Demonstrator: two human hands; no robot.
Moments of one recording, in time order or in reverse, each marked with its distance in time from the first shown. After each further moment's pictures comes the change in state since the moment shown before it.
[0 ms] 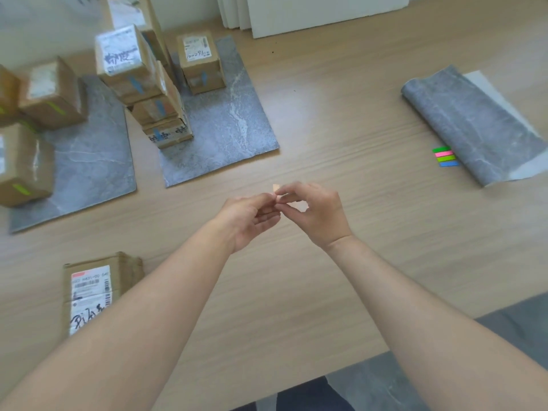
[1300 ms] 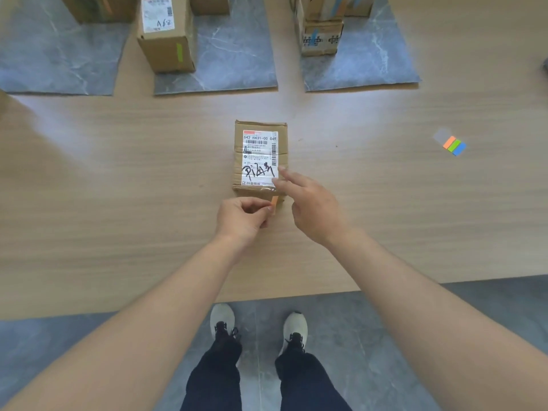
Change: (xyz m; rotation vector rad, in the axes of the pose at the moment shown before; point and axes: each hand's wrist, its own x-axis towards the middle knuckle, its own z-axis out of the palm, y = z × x) left_hand -0.137 -0.186 -0.364 0.176 0.357 0.391; right_hand -0.170 -0.208 0.275 -0.293 -0.487 -0.144
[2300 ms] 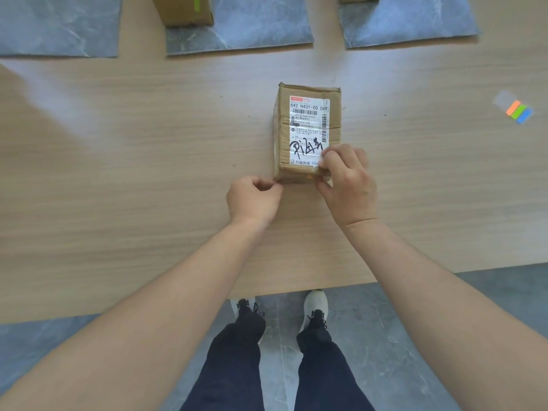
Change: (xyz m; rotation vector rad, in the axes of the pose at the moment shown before) left_hand 0.044 -0.019 -0.055 0.262 0.147 -0.097; right_hand 0.027 -0.010 0.072 -0.238 0.476 0.083
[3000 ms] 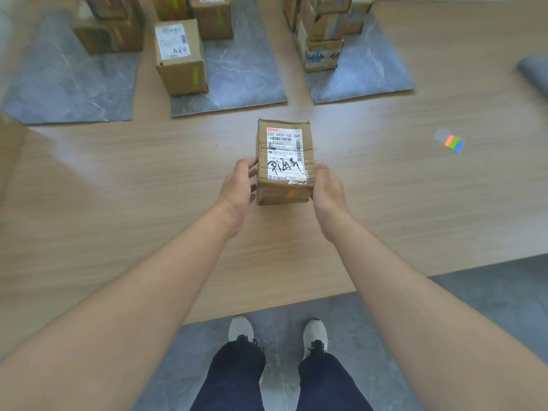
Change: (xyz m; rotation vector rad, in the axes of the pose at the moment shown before) left_hand -0.022 0.090 -0.045 -0.382 -0.328 0.054; right_hand 0.044 -0.059 -0.061 0.927 -0.124 0.971
